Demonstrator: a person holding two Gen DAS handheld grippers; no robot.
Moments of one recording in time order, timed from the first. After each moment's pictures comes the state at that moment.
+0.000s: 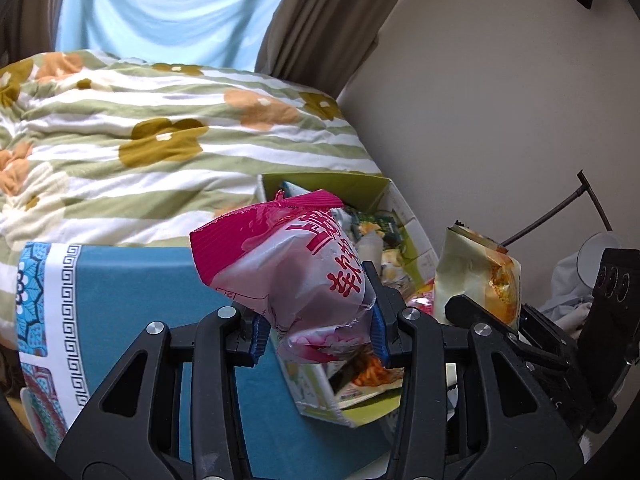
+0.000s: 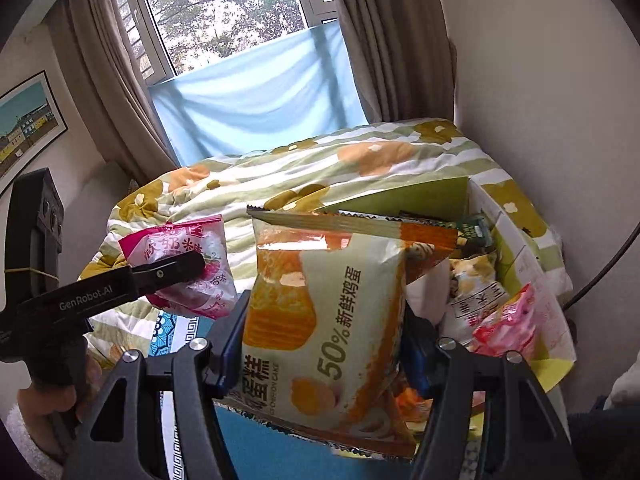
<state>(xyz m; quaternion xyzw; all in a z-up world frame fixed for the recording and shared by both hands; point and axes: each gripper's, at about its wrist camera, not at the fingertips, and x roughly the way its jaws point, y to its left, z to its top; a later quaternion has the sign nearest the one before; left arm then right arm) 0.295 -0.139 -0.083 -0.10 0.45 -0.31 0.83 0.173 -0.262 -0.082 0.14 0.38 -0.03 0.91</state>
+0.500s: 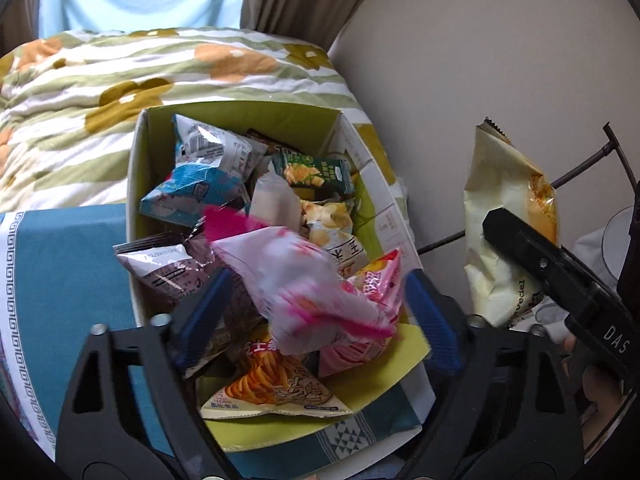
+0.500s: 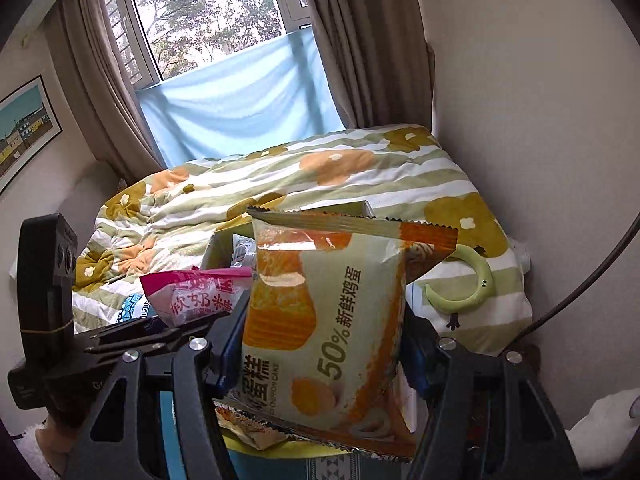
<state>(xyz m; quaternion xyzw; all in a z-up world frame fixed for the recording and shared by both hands) 0.262 -0.280 -0.126 -0.05 0.51 -0.28 0.81 0.159 -0.403 -0.077 0.13 0.38 -0.02 0.91</state>
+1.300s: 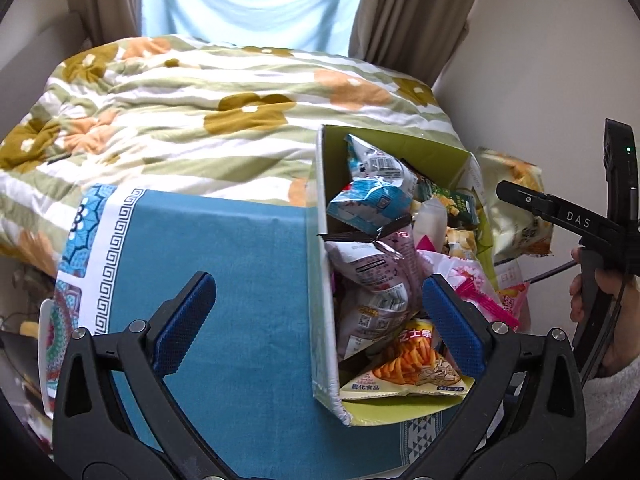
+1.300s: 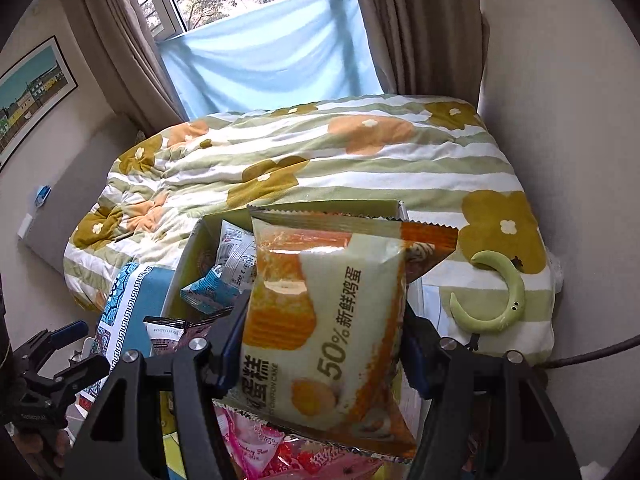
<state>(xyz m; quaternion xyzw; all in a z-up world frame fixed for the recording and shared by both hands) 0.257 -0.167 -0.117 -0.05 0.48 -0.11 0.87 0.266 -0.420 -0.123 0.09 0.46 0.07 0.88</state>
